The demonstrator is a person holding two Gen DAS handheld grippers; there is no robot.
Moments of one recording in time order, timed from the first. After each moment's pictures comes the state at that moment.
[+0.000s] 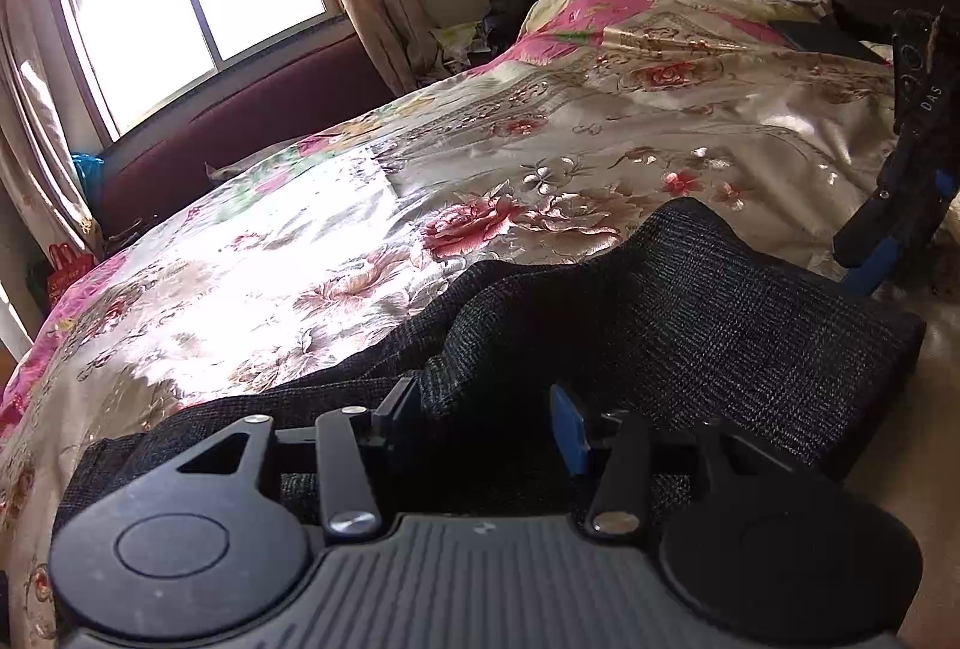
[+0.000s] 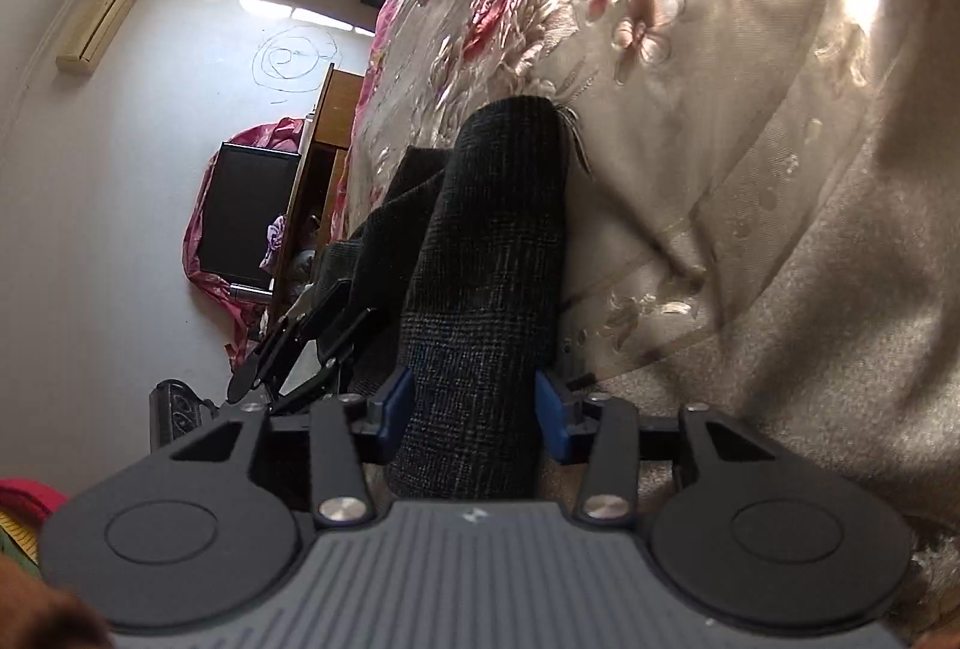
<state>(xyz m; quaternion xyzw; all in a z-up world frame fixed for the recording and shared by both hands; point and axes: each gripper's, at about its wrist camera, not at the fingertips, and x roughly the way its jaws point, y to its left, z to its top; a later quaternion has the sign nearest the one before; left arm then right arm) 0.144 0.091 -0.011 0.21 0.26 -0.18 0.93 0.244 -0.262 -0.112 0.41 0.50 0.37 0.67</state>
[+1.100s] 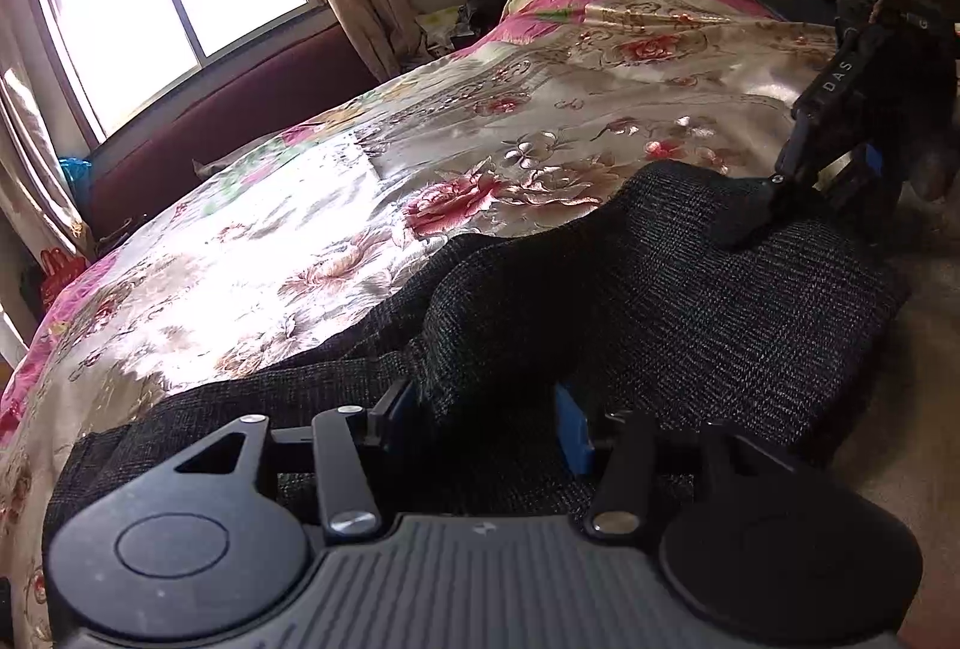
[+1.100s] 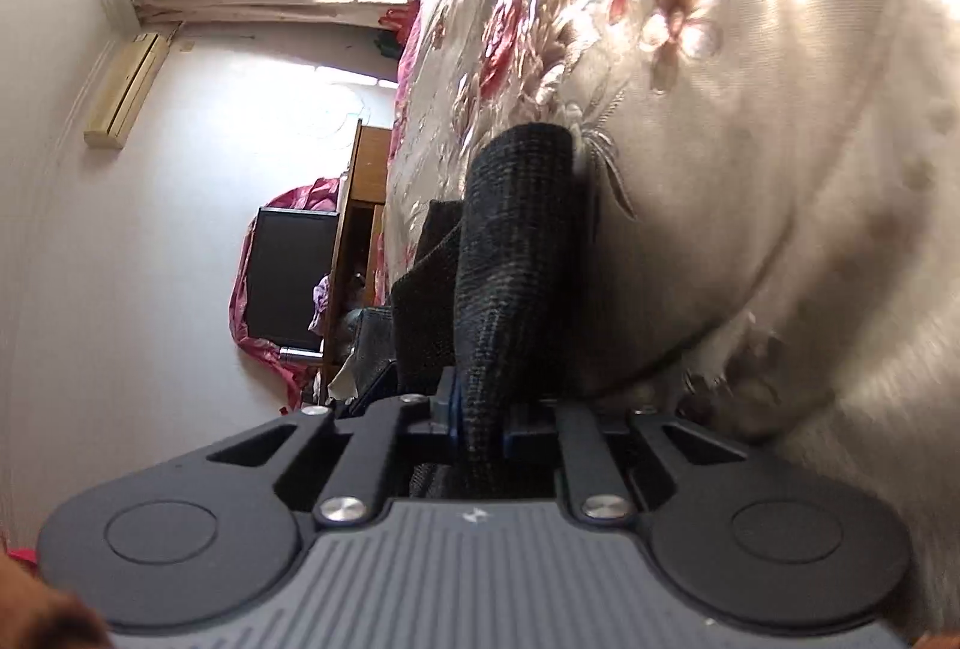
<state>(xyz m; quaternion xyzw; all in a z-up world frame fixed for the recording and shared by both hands) 0.142 0.089 -0.019 0.22 0.28 -0.18 0.92 0.256 -0.251 -0.129 0.48 0.46 0.35 0.66</state>
